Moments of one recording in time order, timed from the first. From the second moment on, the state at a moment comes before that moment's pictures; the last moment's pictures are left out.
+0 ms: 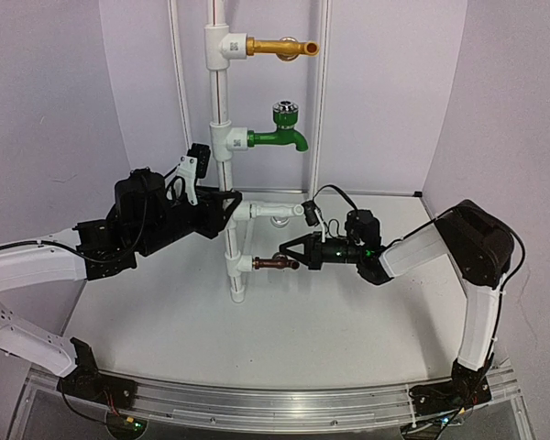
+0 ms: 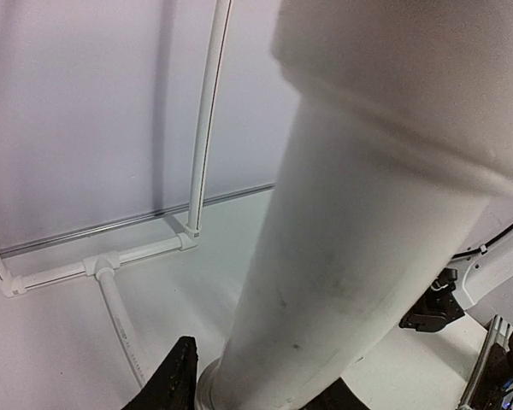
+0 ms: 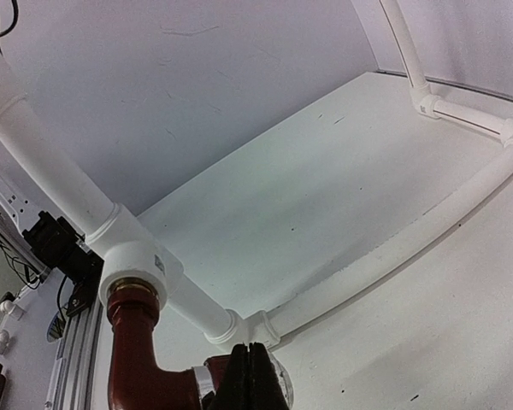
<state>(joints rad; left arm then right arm) -0.96 1.21 0.95 0.16 -0.24 -0.24 0.62 2.00 0.97 0.86 -0.76 0.35</state>
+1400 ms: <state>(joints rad) -0.96 1.21 0.96 0.13 -0.23 -0.24 0.69 1.95 0.76 1.02 -0.80 0.56</state>
